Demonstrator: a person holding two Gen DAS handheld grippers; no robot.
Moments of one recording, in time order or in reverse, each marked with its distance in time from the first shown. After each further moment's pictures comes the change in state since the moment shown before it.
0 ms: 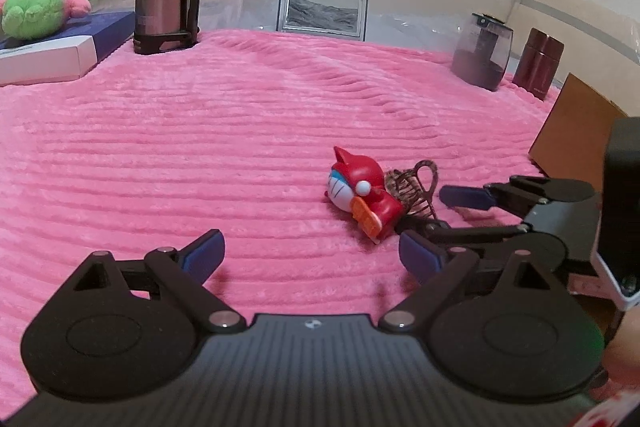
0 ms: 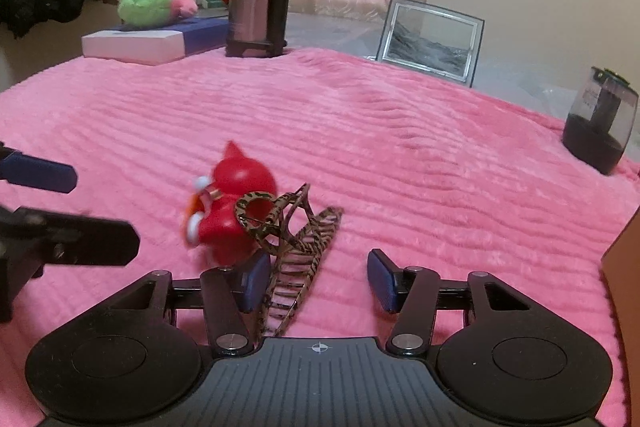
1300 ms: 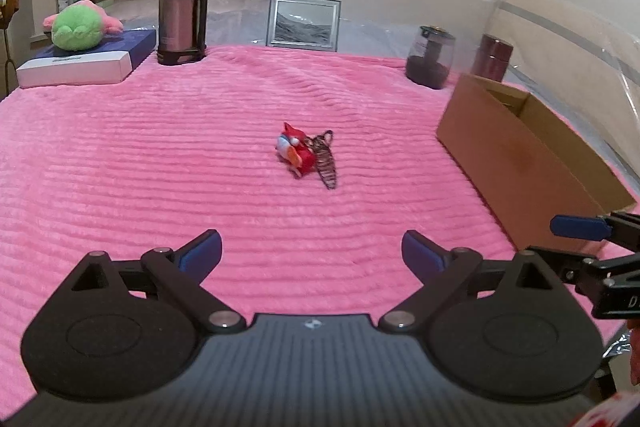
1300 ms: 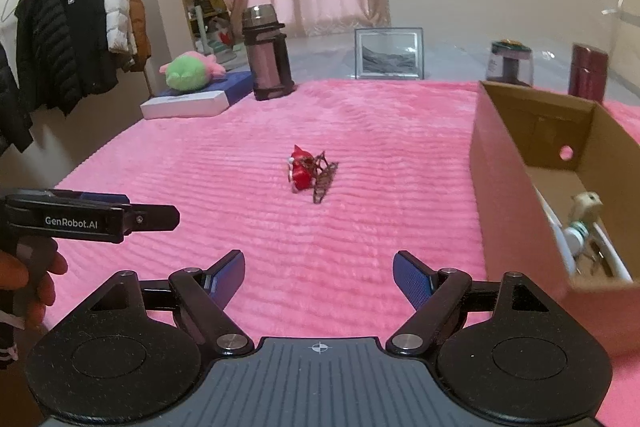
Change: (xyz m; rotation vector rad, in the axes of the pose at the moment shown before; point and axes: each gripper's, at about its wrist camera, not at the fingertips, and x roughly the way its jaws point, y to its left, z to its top) left arm -0.189 -0.082 -0.039 -0.011 0.003 0.032; right arm -0.304 -0.013 -0.055 0.223 -0.029 0.117
